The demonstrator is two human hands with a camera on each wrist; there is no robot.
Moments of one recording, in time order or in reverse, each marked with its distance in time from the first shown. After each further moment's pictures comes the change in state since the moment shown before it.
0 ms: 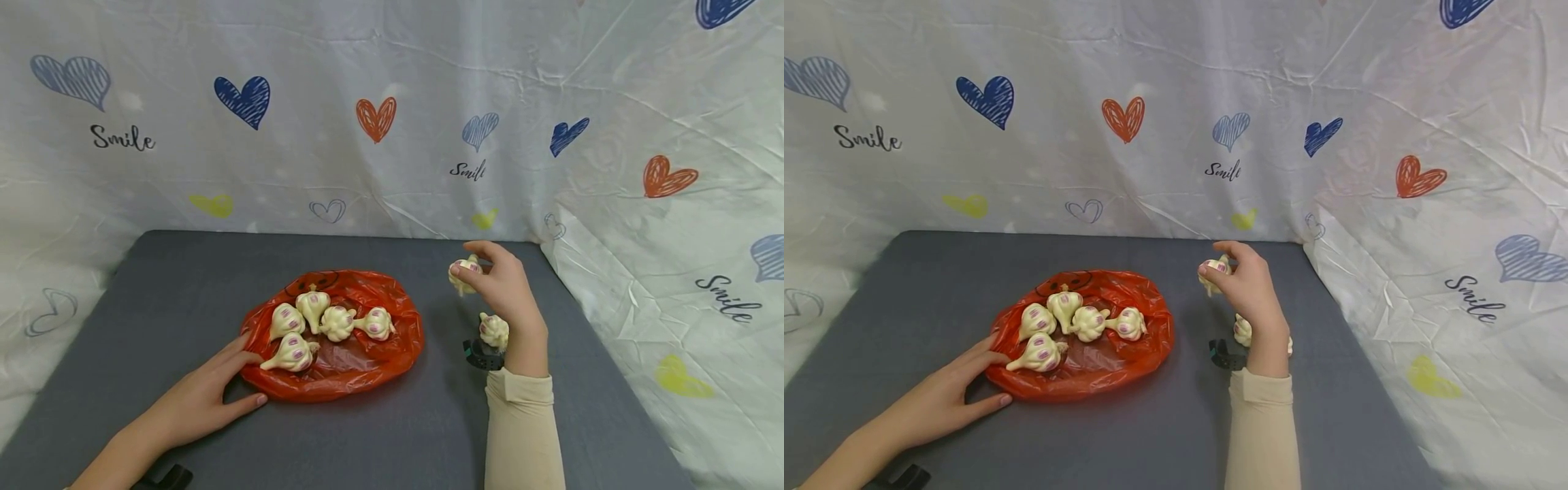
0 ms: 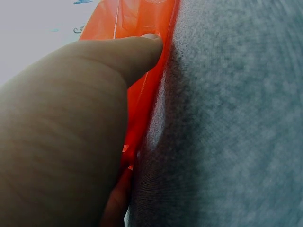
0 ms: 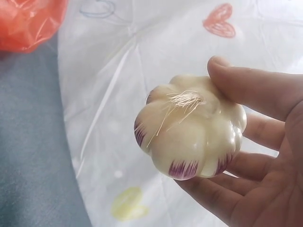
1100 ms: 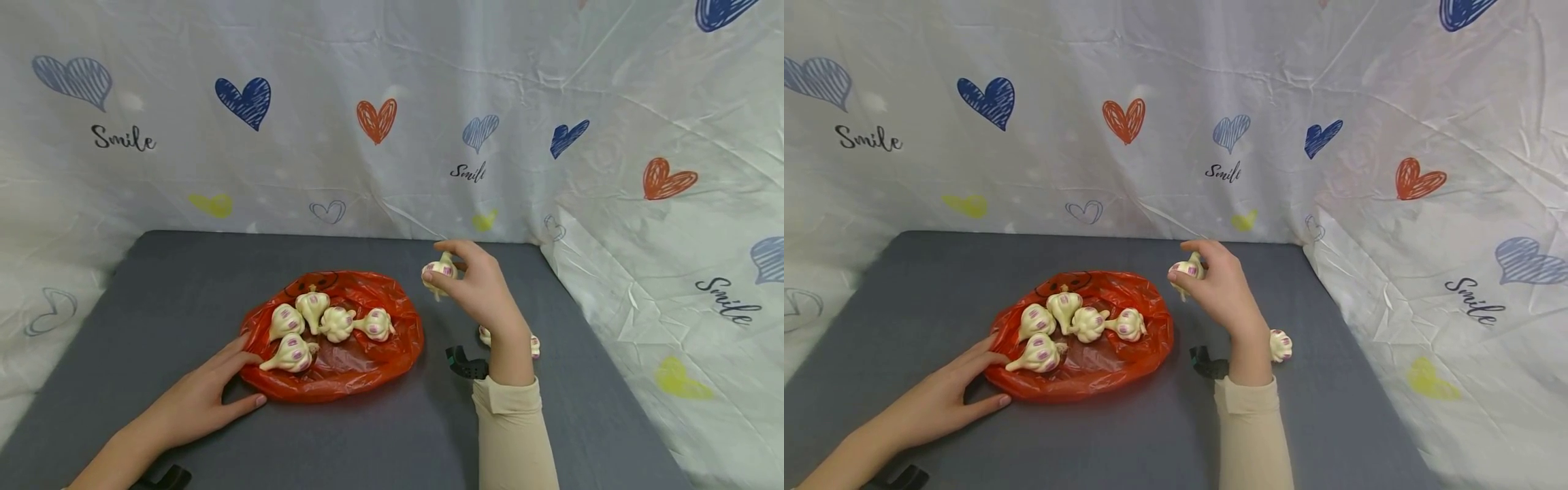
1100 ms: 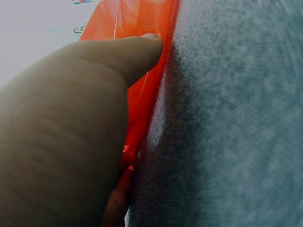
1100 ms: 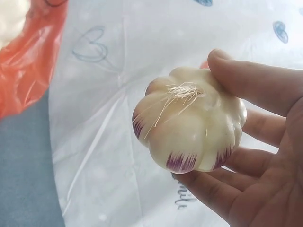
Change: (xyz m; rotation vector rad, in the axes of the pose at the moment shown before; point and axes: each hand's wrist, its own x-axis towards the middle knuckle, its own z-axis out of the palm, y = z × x) left_hand 0.000 -0.001 -0.001 0.003 -0.007 -0.008; right_hand -0.008 -0.045 0.021 0.009 -0.040 -0.112
